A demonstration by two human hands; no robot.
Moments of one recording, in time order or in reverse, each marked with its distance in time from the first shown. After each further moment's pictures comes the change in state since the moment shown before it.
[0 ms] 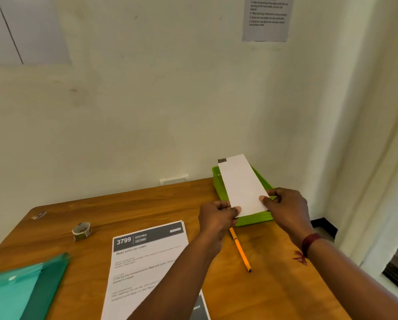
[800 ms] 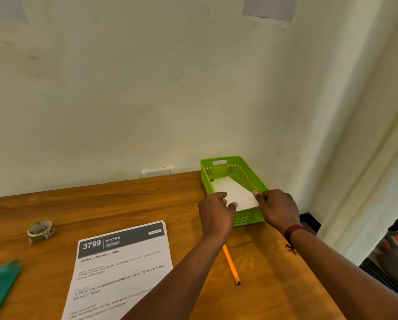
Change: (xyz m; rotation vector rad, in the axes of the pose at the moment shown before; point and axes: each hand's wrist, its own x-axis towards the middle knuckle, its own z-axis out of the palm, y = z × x) left_hand 0.057 -0.023 0.039 0.580 0.181 0.352; right_hand 0.078 0.062 0.036 -0.528 -0.079 -0.091
